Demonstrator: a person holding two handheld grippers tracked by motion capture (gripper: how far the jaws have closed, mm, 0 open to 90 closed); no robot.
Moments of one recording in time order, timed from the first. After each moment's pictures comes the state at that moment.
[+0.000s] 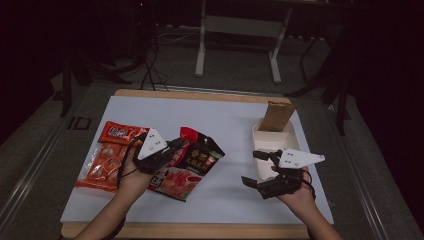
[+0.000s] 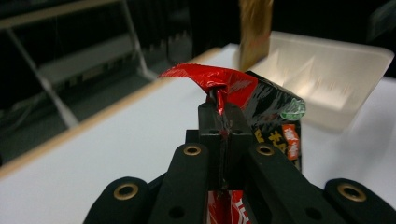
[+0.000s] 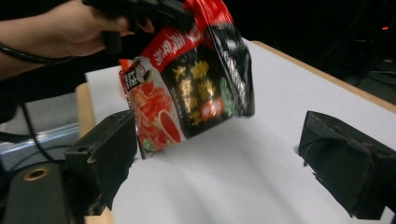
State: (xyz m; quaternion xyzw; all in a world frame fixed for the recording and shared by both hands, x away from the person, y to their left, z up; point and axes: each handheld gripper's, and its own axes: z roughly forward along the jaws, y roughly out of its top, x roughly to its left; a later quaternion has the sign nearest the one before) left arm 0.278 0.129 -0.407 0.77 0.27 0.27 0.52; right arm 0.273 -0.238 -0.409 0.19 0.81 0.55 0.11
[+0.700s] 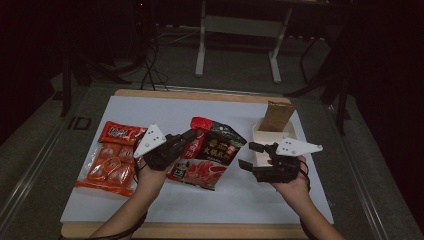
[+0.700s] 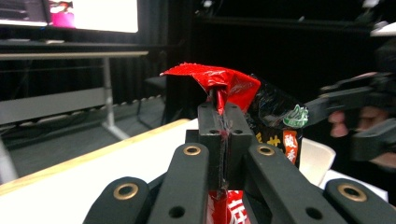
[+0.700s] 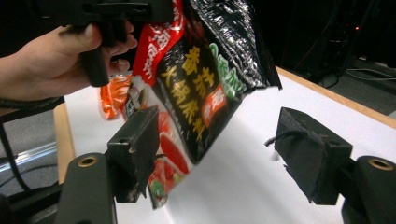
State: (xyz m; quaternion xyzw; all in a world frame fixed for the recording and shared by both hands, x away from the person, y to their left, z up) left arm 0.286 0.110 -0.407 0.67 0.28 0.22 0.66; right arm 0.289 -0.227 -0.395 0.23 0.79 0.56 0.13
